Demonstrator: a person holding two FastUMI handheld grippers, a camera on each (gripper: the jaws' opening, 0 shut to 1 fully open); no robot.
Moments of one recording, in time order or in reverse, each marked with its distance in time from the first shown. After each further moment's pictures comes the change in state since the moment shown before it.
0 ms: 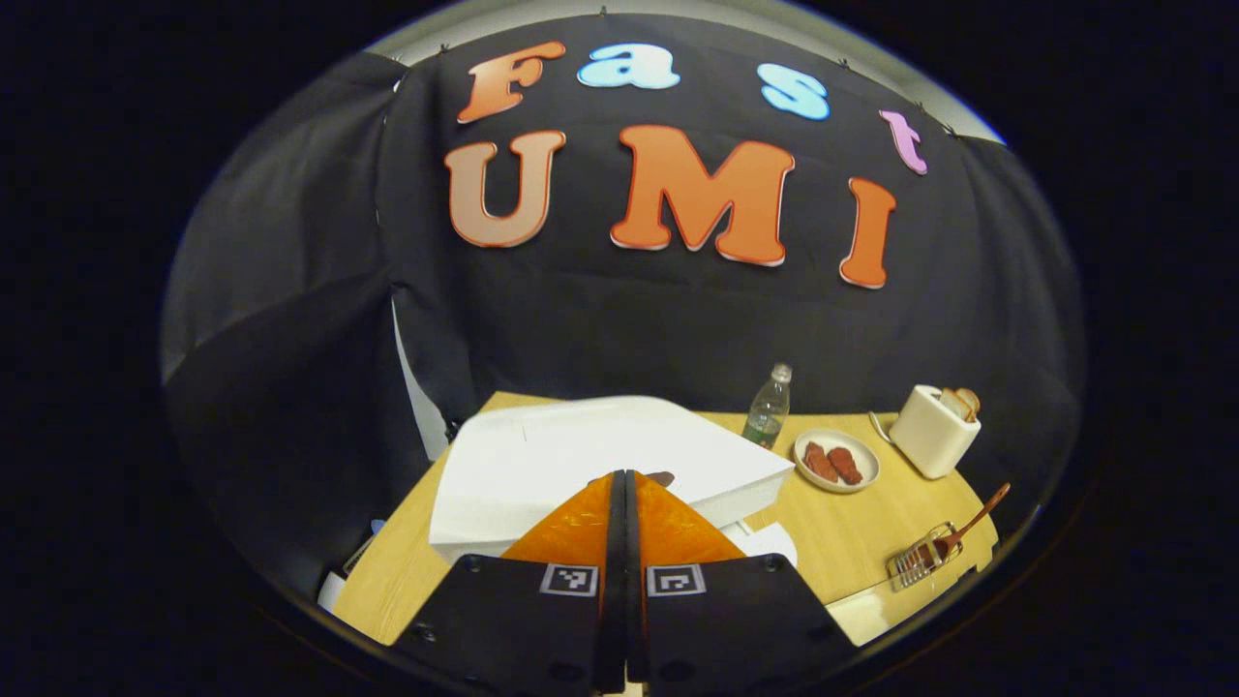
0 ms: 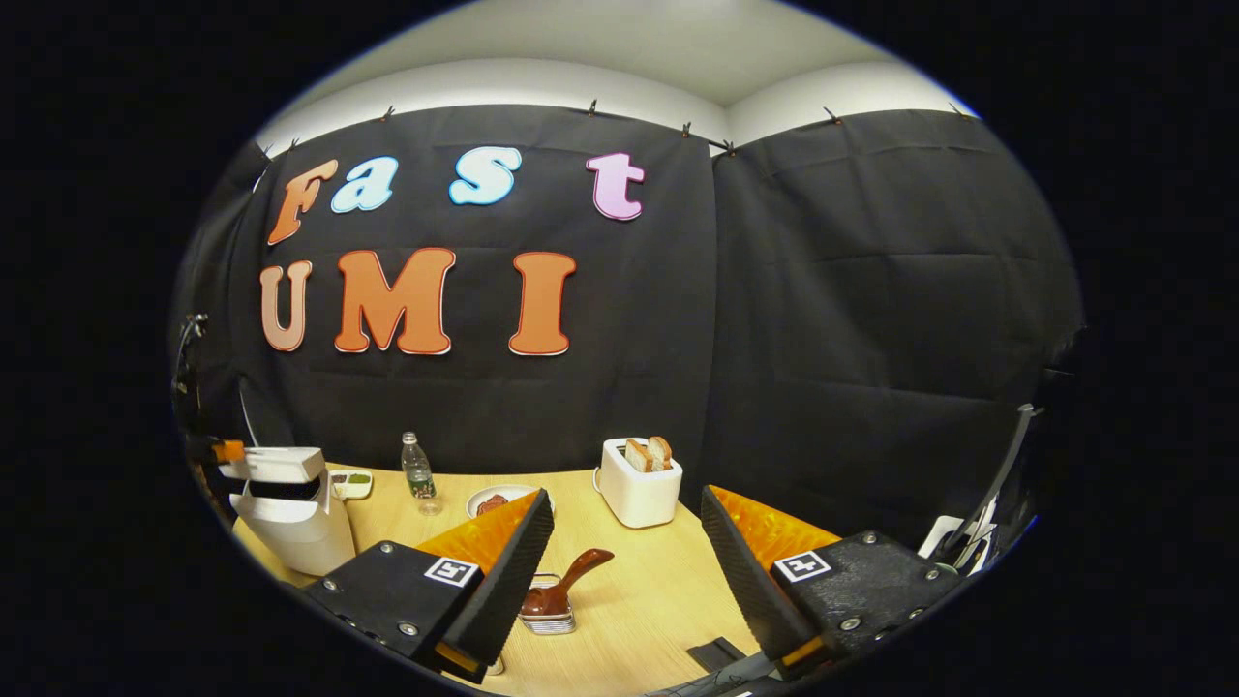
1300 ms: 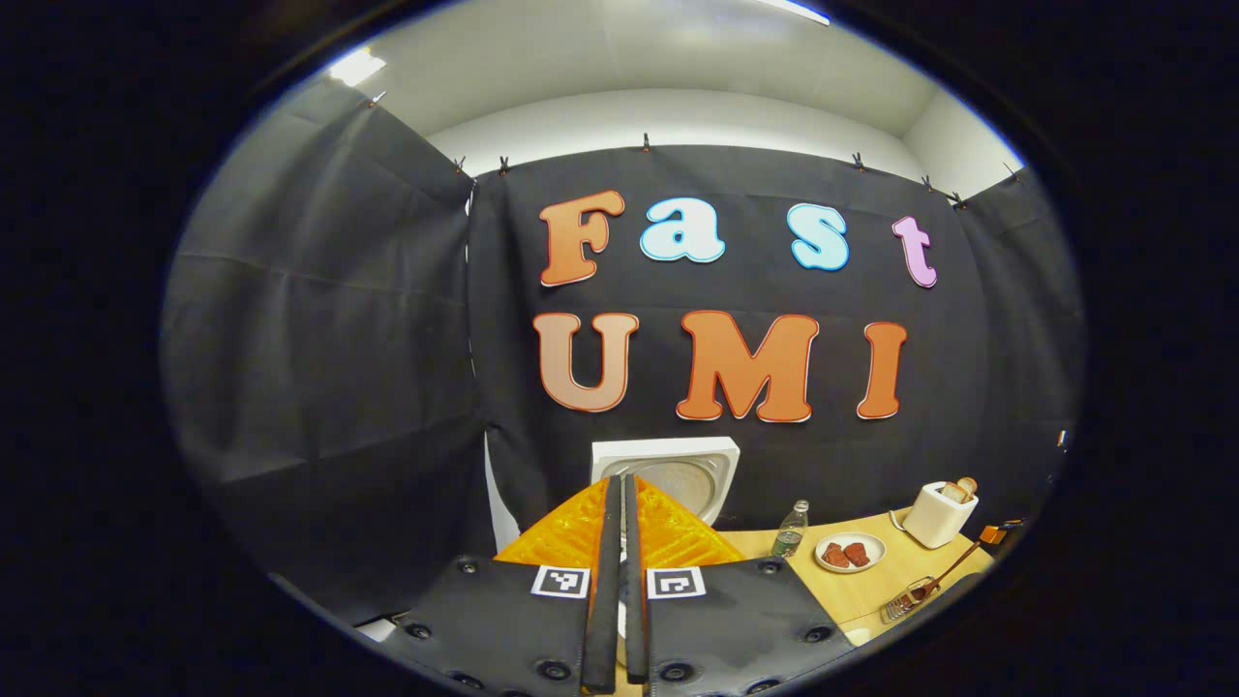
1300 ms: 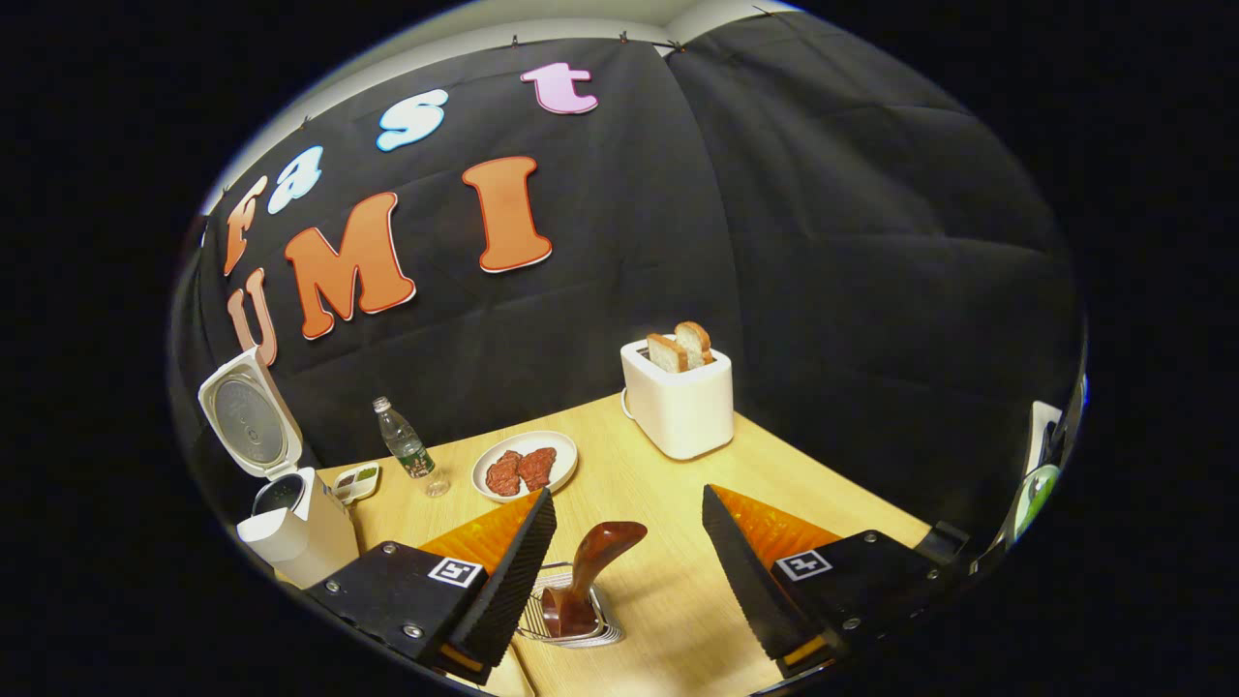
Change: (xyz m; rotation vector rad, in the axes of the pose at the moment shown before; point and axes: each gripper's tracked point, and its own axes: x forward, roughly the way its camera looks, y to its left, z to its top) left arm -0.181 0.073 0.123 0.027 -0.337 0.166; right arm 0.135 0.031 -0.156 0.263 0.294 0.092
